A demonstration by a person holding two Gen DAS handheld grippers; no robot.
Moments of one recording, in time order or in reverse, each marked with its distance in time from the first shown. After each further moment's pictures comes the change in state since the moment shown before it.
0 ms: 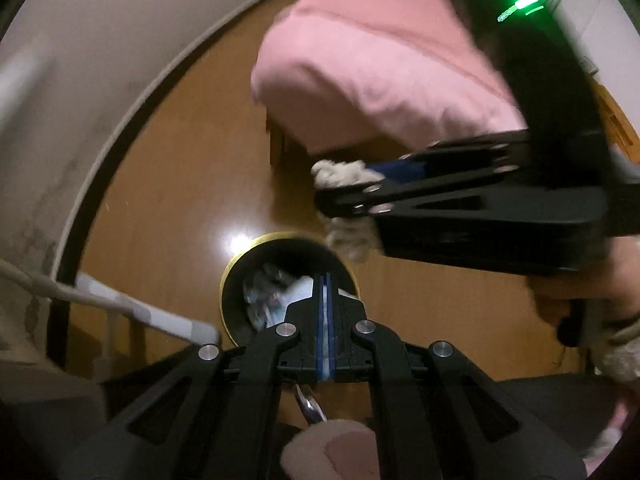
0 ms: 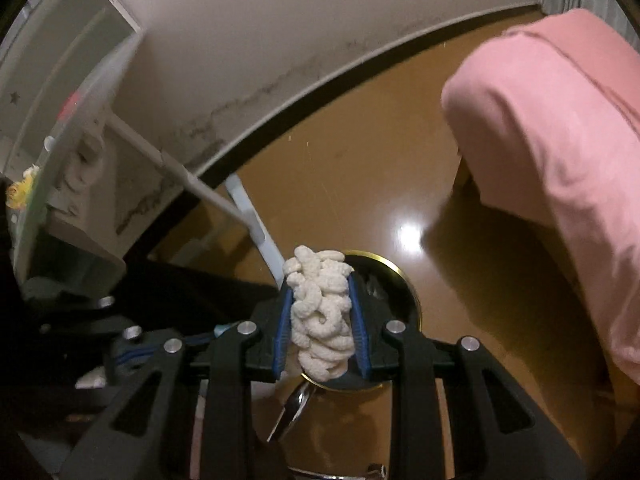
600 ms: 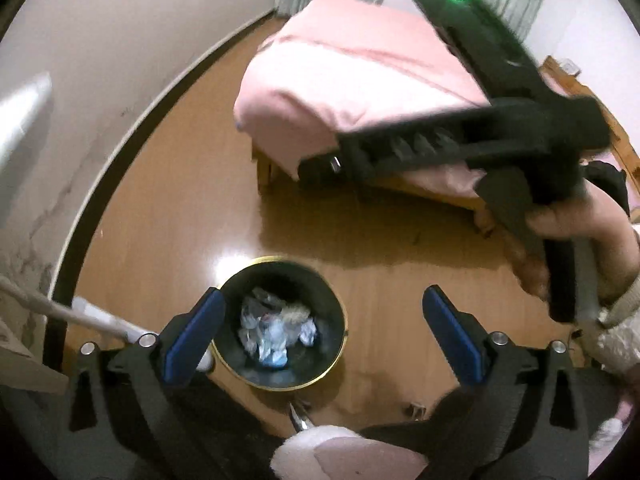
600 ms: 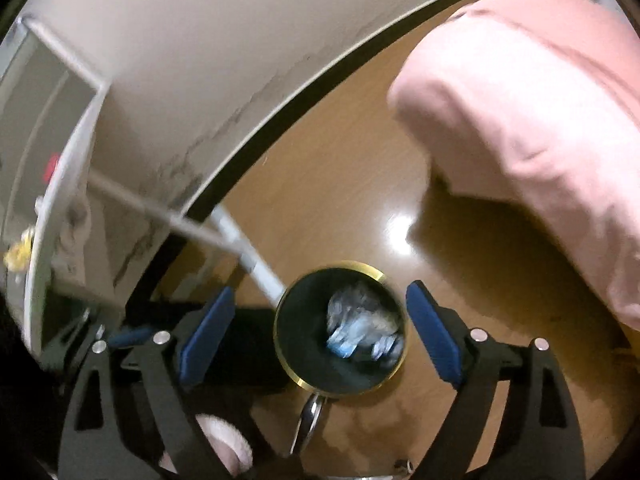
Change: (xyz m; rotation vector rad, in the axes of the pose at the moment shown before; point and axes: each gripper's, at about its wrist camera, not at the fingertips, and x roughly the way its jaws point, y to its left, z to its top) left arm -0.030 -0.022 -0.010 0.073 -0.163 -0.005; right arm -0.041 -0.038 0.010 0.178 -0.111 -0.050
